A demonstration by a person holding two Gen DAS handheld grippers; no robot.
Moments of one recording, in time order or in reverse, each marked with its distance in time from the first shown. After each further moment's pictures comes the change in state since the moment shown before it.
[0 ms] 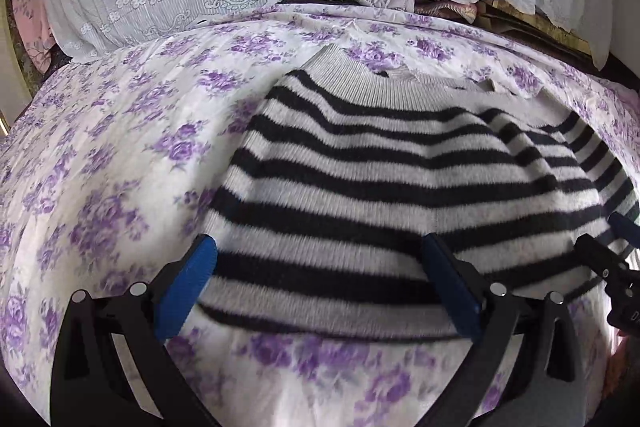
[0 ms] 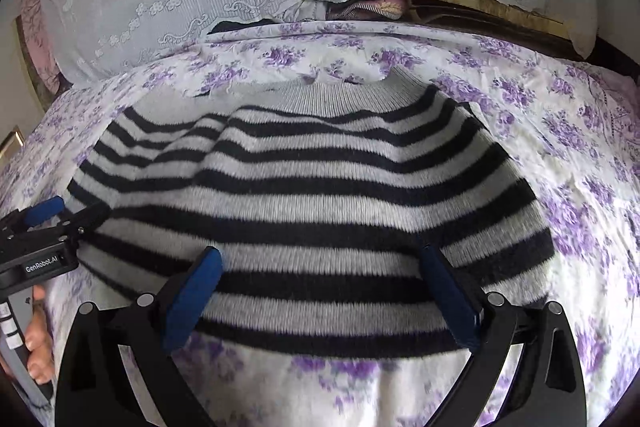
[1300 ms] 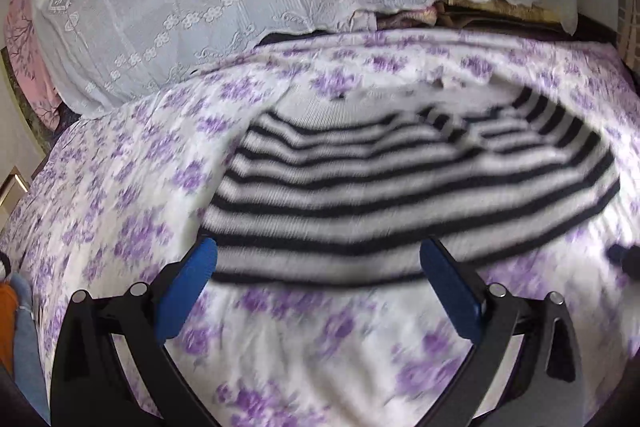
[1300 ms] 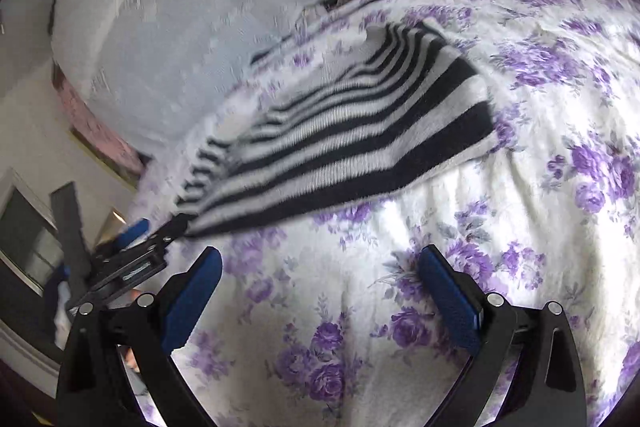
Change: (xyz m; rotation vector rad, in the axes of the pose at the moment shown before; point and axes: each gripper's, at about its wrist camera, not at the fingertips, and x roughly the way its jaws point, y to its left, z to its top) left arm -0.058 -0.046 -0.005 0.146 -0.100 0.052; right arm -0.055 -0.085 -0.068 0.431 -0.036 0.472
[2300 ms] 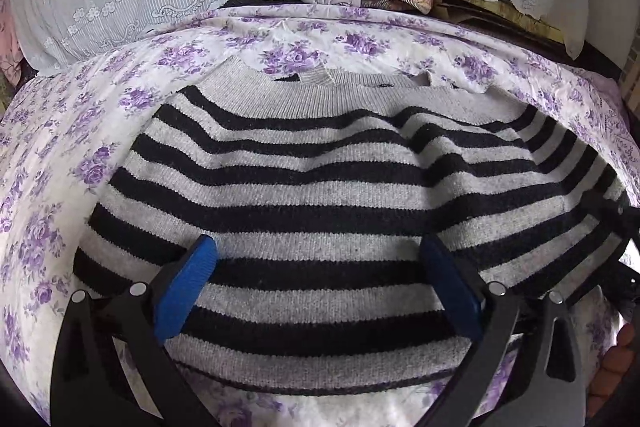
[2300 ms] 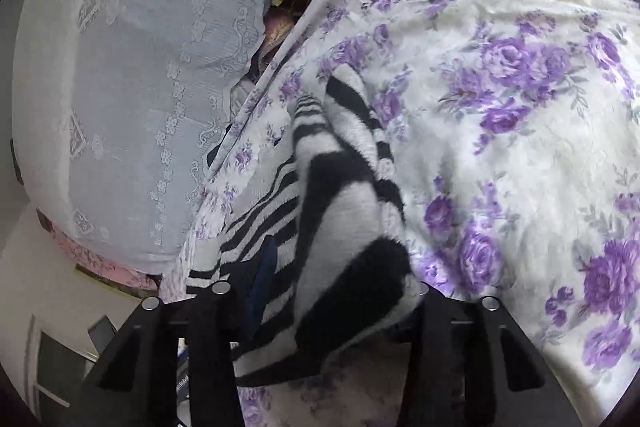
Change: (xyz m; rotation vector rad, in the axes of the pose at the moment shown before) left arm 0.071 -0.026 0.018 -0.109 0.096 -0.145; right arm 0.049 -0.054 0.062 0.385 -0.140 -0.003
